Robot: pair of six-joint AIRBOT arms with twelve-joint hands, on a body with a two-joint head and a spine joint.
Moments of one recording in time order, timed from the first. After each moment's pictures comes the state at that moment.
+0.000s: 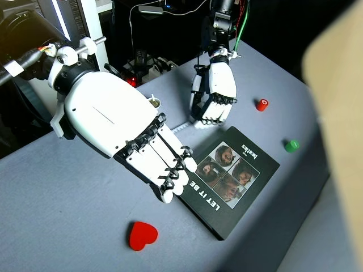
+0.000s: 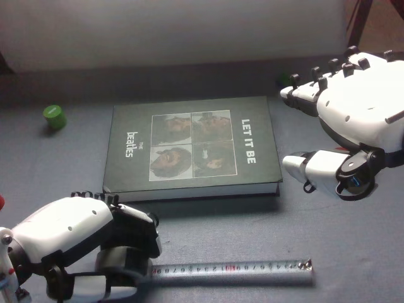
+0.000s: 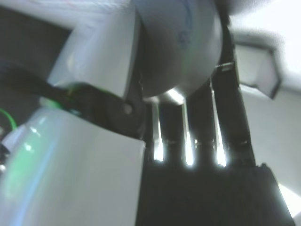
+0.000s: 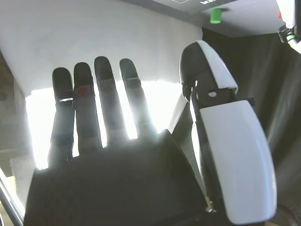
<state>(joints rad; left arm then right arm) 1.19 -0.96 0.90 -0.16 -0.90 0.66 -0.19 -0.93 0.49 -1.53 -0.95 0.50</state>
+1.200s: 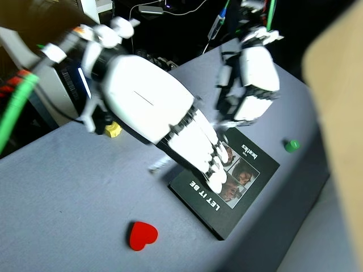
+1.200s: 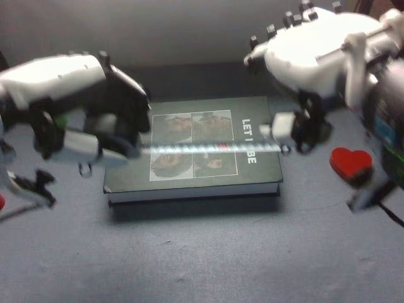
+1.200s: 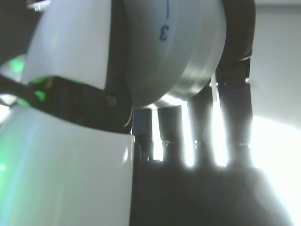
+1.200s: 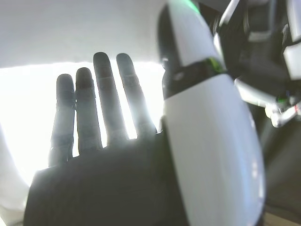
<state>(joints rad) 0.54 -0.79 0.98 0.00 -0.31 0.61 -0.03 -1.14 0.66 -1.45 -1.00 0.44</state>
